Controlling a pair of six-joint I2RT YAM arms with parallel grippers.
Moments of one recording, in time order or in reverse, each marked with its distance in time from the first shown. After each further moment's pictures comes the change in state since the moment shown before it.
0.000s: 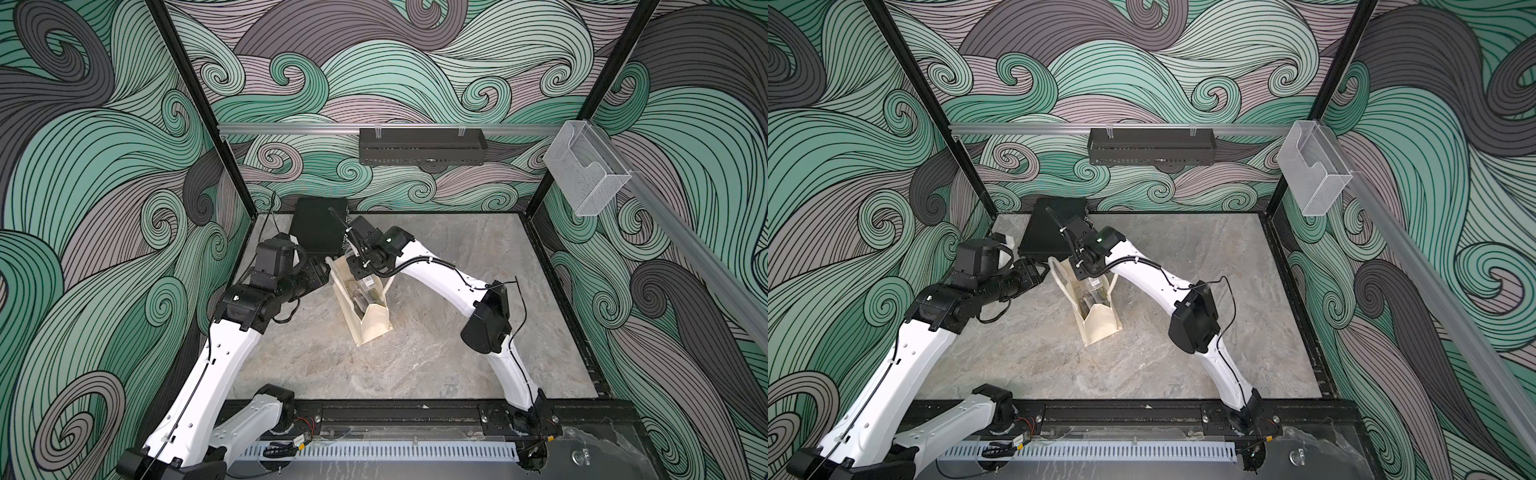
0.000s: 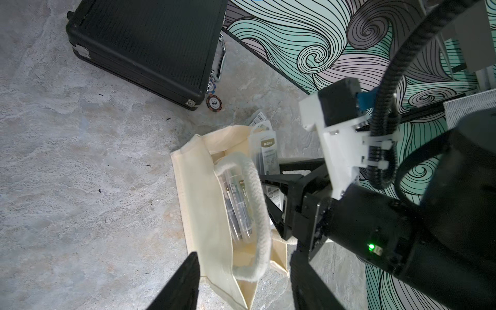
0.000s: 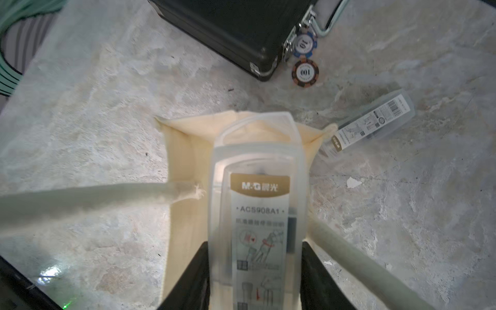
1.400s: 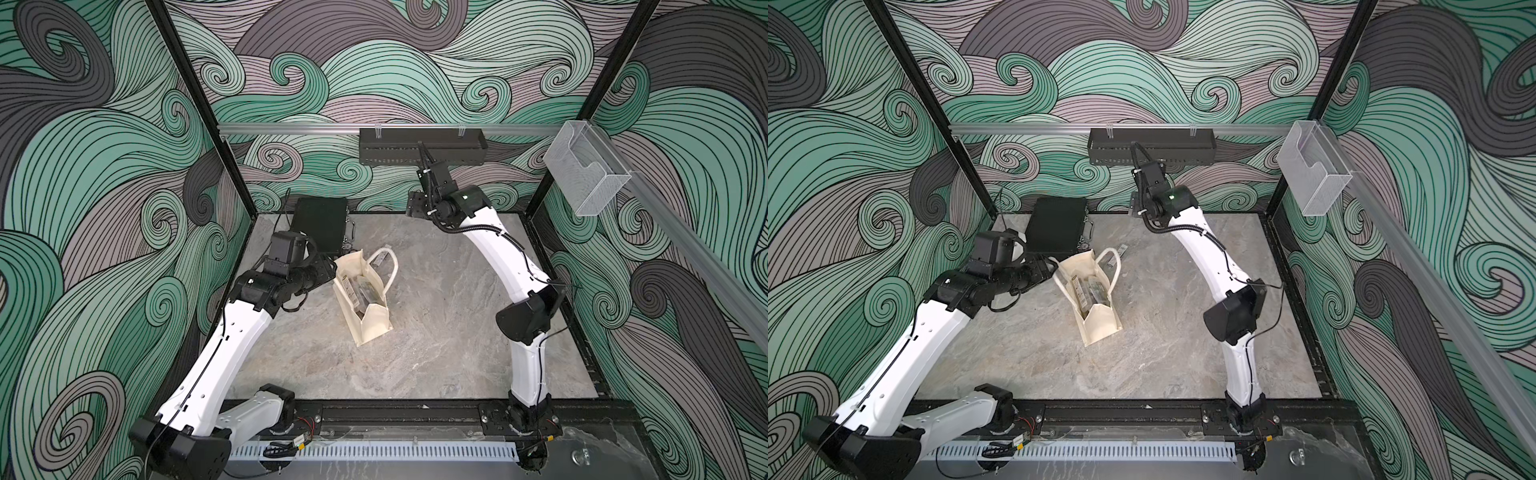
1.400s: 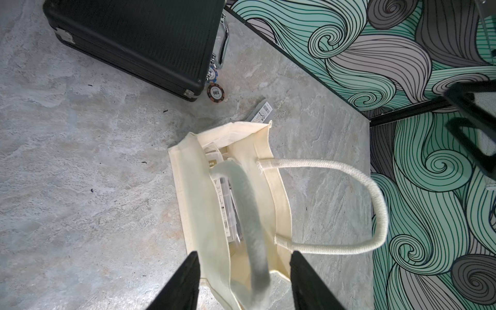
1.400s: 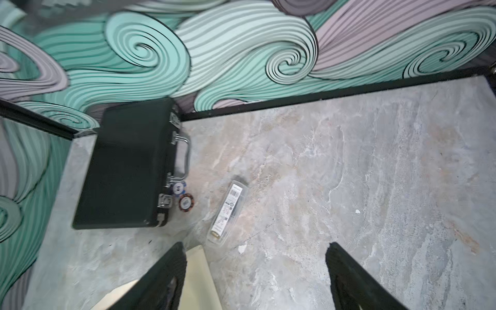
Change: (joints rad) left arm -0.040 0.138 0.049 0.011 -0.005 -0.001; right arm -0.360 -0.137 0.065 0.022 0.161 0.245
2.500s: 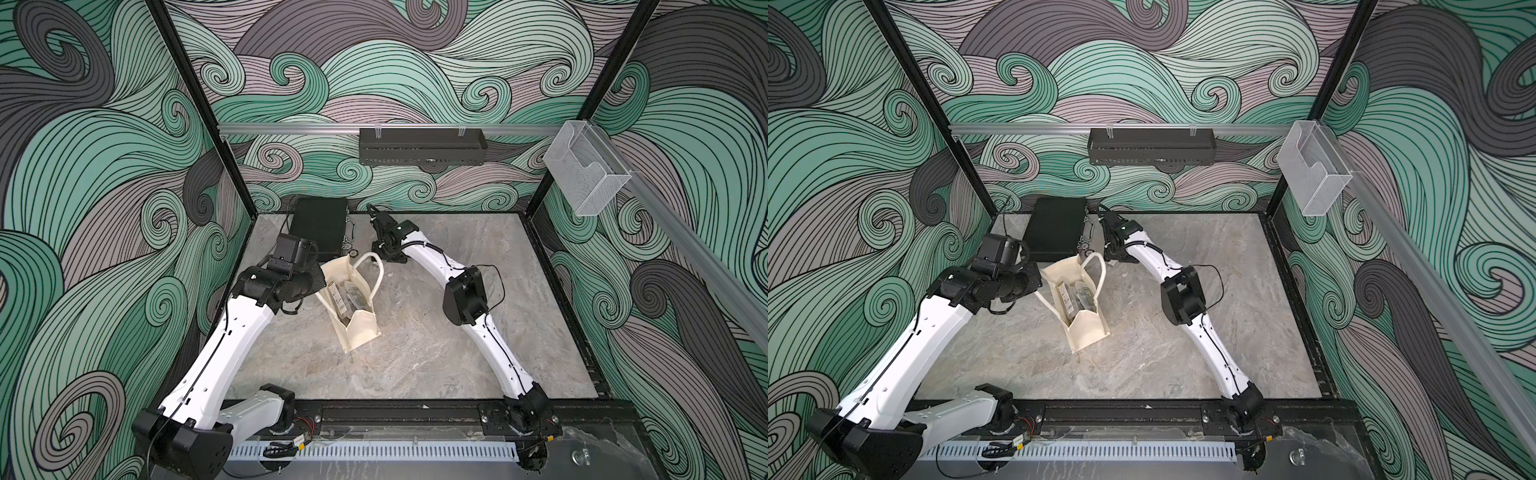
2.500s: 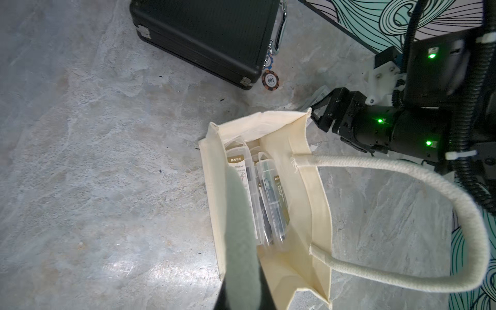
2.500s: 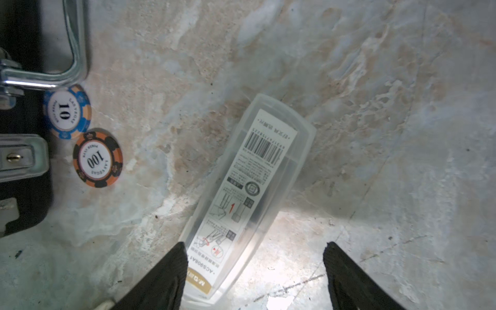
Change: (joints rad) left arm 0.034 0.002 0.021 -0.189 -0.172 0.061; right arm 0.093 0.558 0.220 0.014 -0.142 0.075
